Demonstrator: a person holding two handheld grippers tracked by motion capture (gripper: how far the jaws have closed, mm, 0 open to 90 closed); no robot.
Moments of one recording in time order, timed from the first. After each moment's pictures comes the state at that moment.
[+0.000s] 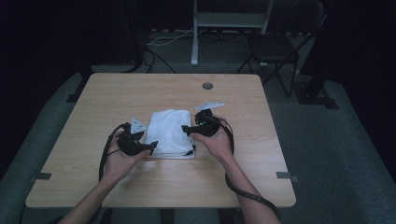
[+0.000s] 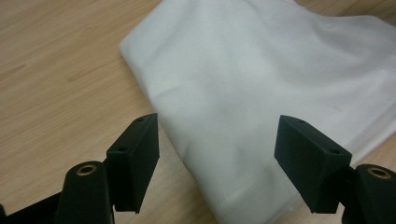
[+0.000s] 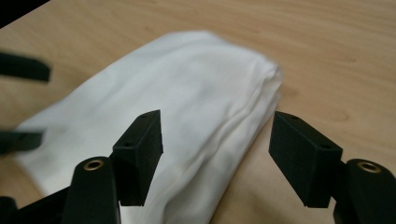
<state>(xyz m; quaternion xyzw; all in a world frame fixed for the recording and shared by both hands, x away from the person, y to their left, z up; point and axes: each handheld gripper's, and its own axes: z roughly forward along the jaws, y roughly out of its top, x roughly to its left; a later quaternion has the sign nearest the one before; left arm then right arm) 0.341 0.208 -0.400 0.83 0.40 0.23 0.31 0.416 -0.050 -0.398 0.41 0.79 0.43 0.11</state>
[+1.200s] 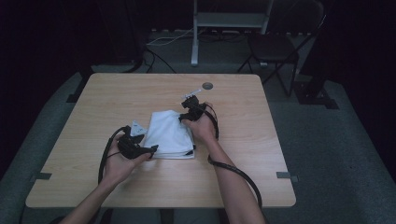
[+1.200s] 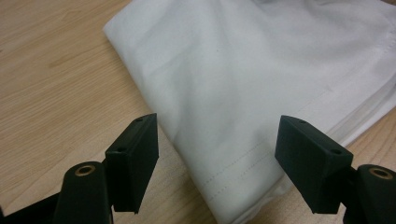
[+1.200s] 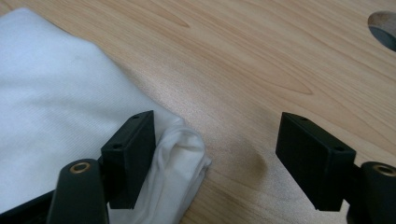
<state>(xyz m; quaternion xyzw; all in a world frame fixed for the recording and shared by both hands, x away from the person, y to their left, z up) 0.339 0.208 -0.407 0.83 0.40 0.22 0.31 0.491 -0.009 -0.427 0.43 0.82 0.30 0.21</state>
